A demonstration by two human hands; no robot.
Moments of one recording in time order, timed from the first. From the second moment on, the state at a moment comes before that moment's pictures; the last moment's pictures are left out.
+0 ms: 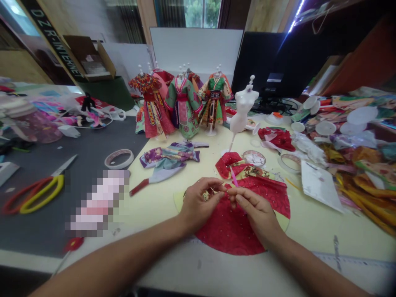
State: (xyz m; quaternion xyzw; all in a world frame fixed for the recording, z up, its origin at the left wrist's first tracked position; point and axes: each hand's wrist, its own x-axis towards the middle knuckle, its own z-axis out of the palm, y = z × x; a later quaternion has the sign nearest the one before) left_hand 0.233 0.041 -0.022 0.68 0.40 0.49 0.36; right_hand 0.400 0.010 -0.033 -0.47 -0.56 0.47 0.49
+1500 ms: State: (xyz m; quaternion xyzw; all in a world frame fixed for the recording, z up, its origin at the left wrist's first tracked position) left_hand 0.229 0.050 -0.016 0.61 0.43 0.48 0.46; right_hand 0.398 0.006 -0.026 -0.44 -0.62 0.48 0.43
